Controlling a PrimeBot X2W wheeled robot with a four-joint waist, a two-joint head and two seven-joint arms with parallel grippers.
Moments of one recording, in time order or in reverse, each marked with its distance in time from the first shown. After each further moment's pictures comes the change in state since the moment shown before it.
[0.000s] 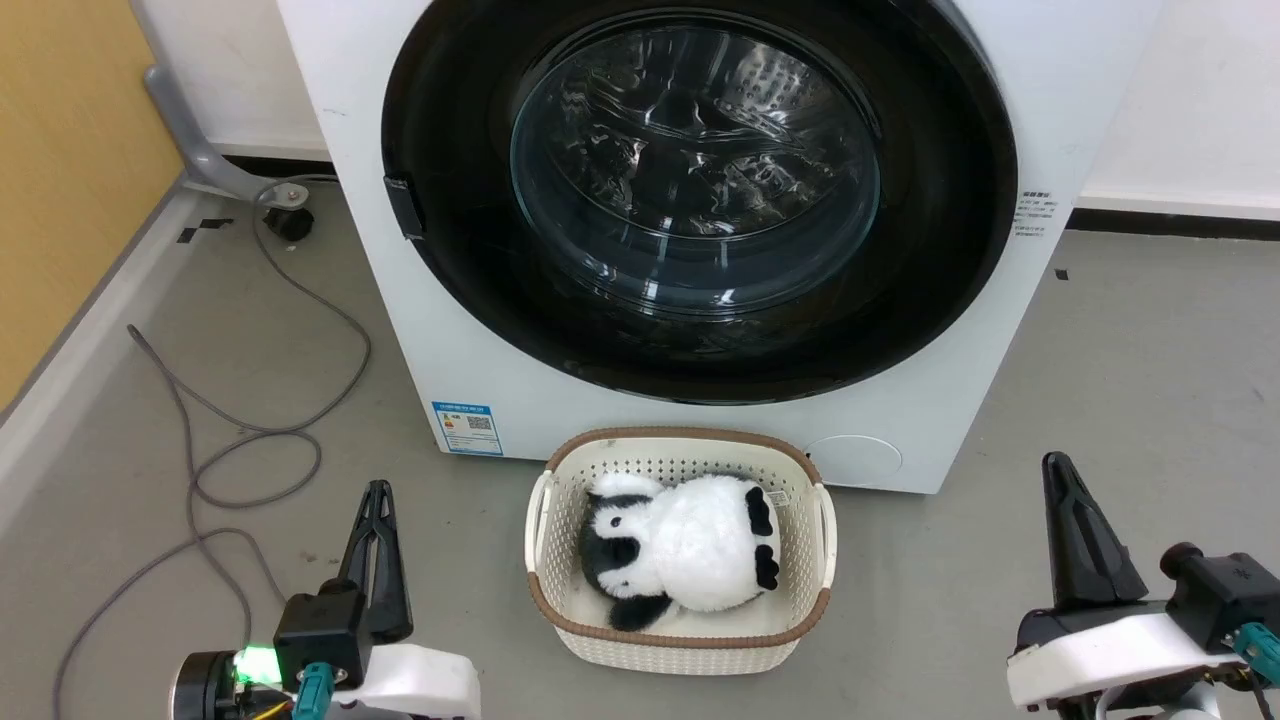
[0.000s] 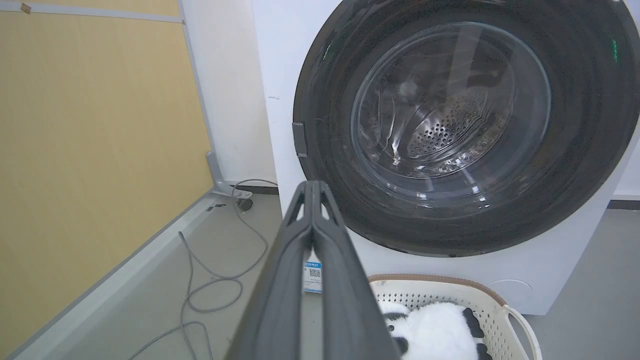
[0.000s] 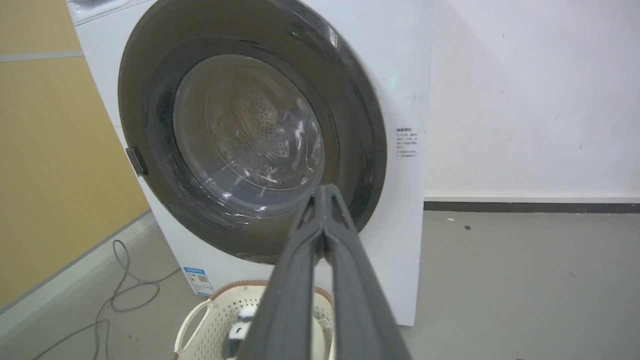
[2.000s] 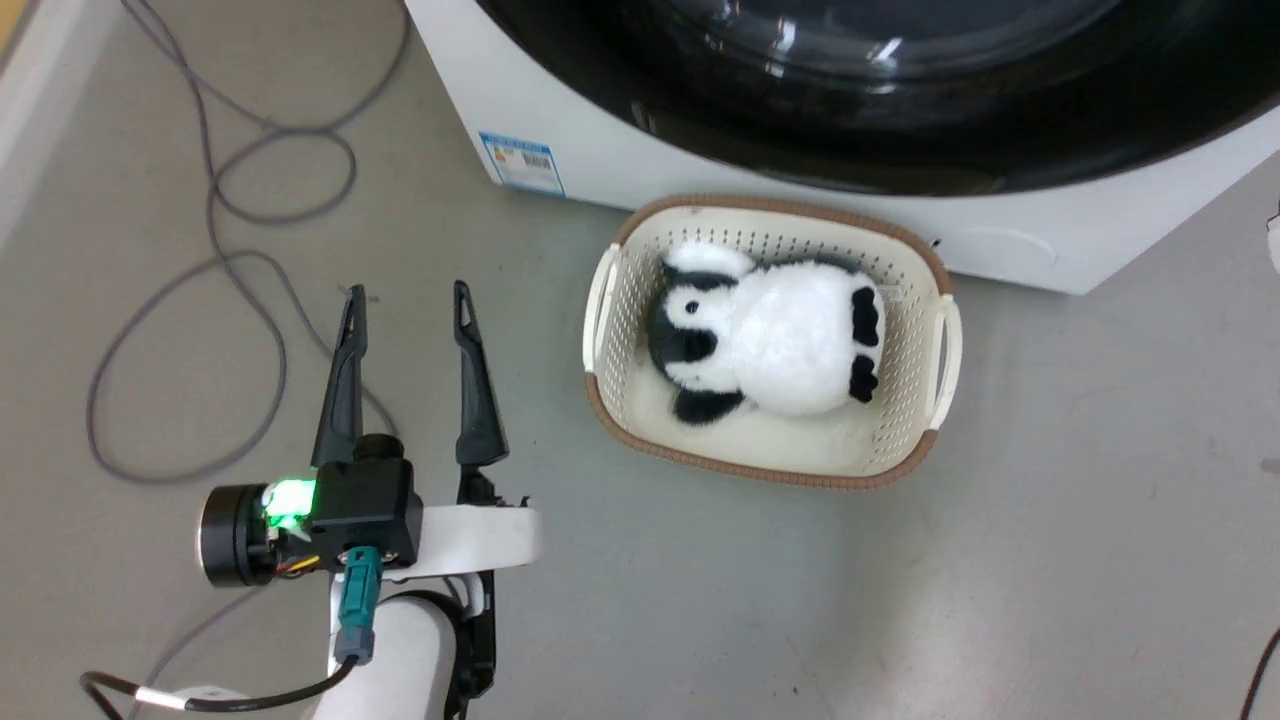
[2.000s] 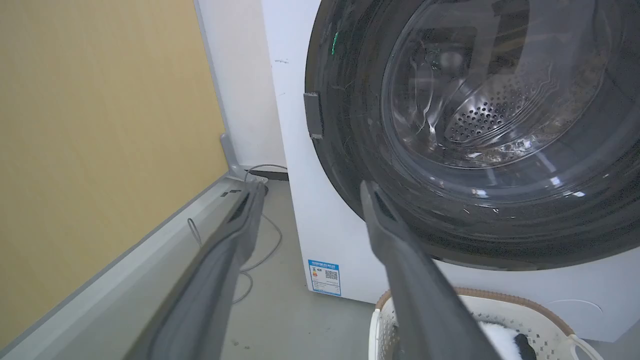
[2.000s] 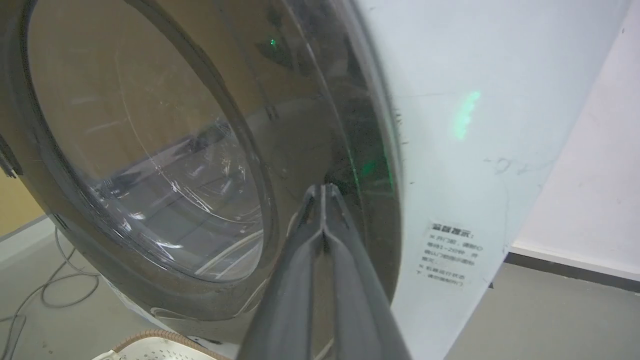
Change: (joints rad) left arm -0.251 -0.024 -0.115 -0.081 0.025 0.123 -0.029; right arm -0.823 -0.414 0.151 0.532 0.231 0.001 -0.028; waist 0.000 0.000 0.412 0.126
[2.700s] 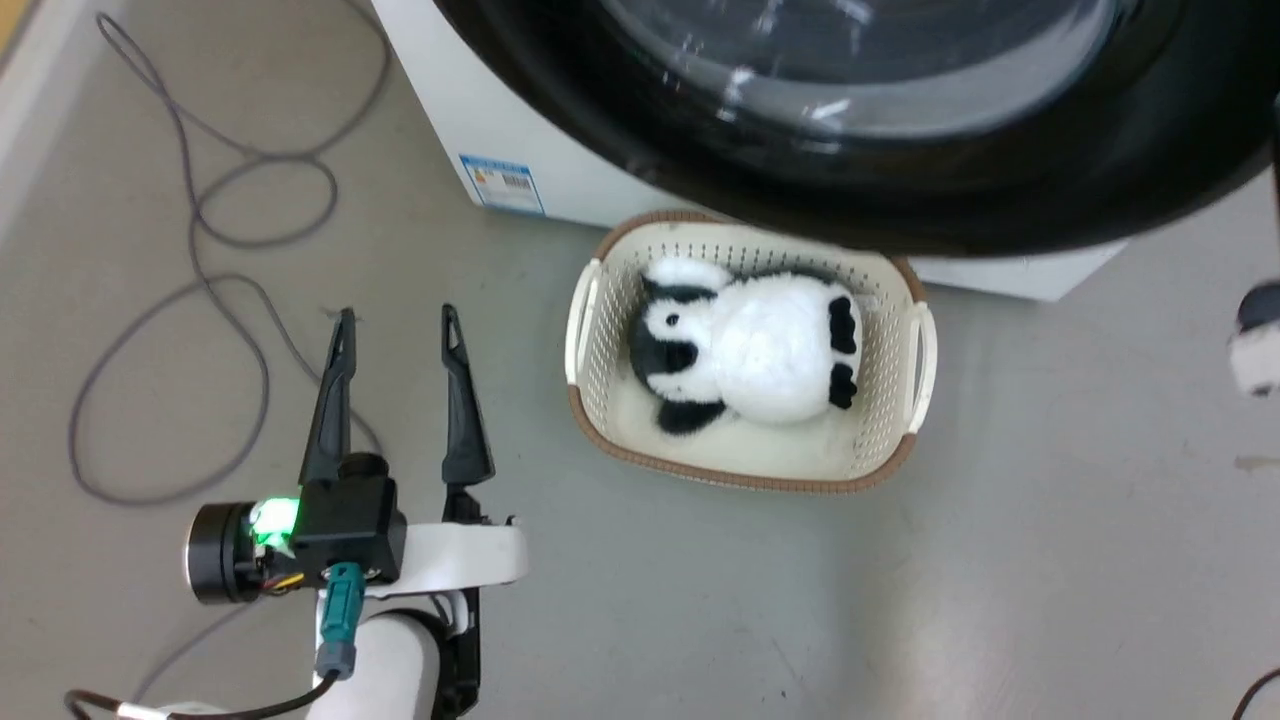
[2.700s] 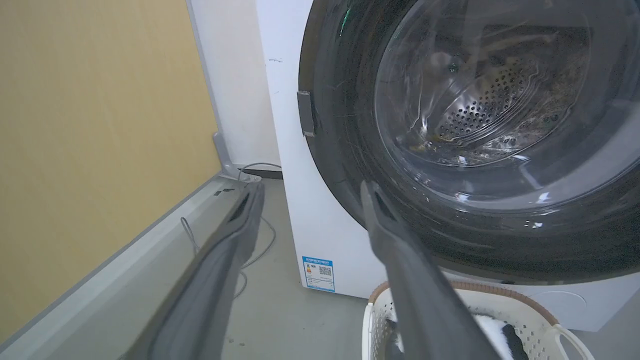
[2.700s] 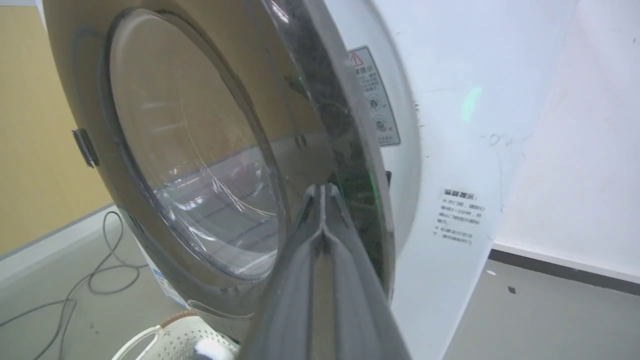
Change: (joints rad) left arm 0.048 0.001 0.040 -0.007 0.002 -0.043 0.000; right arm 0.293 -0.012 -0.018 -0.335 0.063 -0.001 0.000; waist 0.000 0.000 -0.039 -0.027
